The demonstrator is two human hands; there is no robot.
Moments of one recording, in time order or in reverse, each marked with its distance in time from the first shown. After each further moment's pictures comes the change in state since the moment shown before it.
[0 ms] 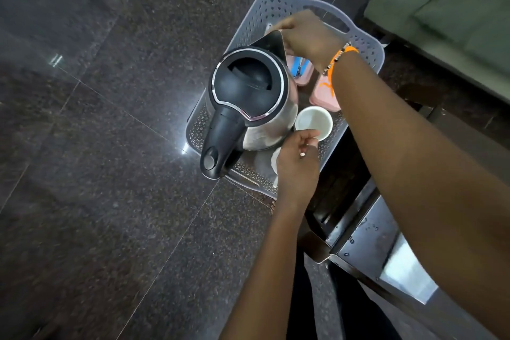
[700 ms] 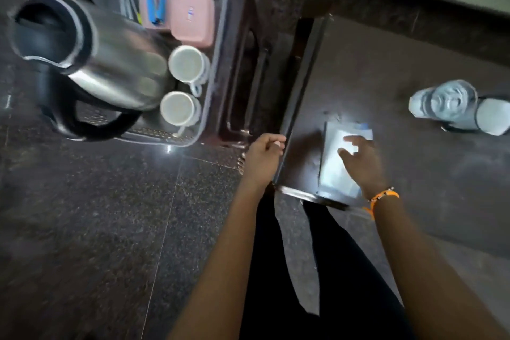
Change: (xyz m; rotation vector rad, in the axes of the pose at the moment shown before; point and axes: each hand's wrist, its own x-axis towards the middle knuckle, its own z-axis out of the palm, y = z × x) left_hand -0.108 -0.099 0.092 0.391 -0.369 -0.196; right_hand -0.343 0.320 -0.037 0.018 0.427 0.677
